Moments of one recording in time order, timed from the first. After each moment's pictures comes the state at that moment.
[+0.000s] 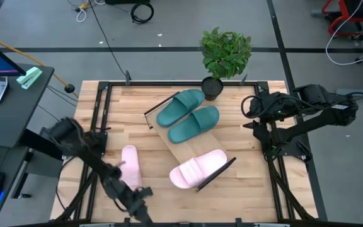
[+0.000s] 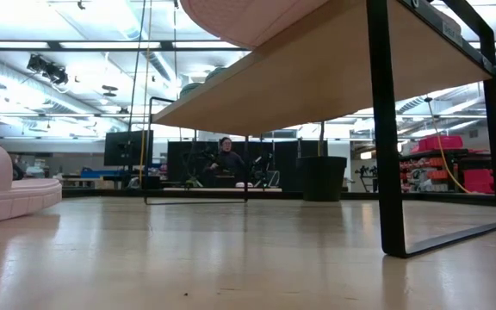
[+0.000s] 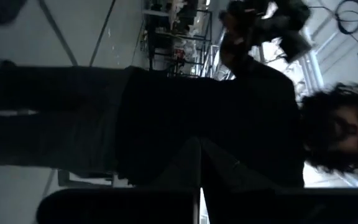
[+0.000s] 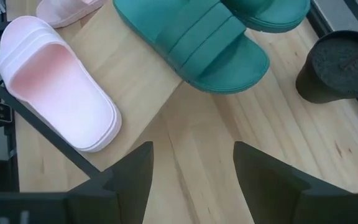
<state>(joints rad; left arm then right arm) -0.83 1.75 0.75 1.10 -0.09 -1.70 0.11 1.03 1.47 -1.37 0.15 0.42</state>
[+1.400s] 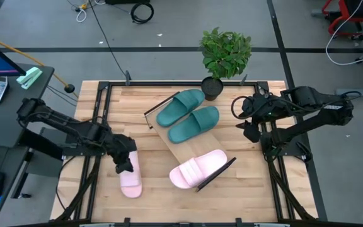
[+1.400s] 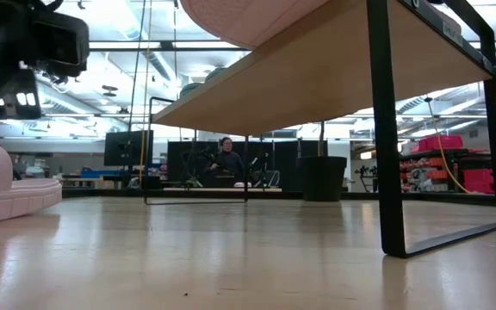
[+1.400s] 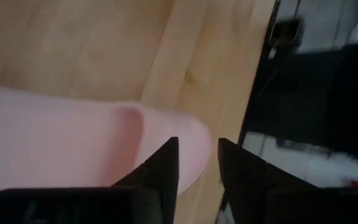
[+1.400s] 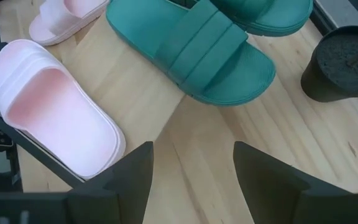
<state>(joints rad) -0.32 0.92 0.53 -0.43 0.33 -0.94 0.11 1.10 1.47 -1.31 0.17 0.50</state>
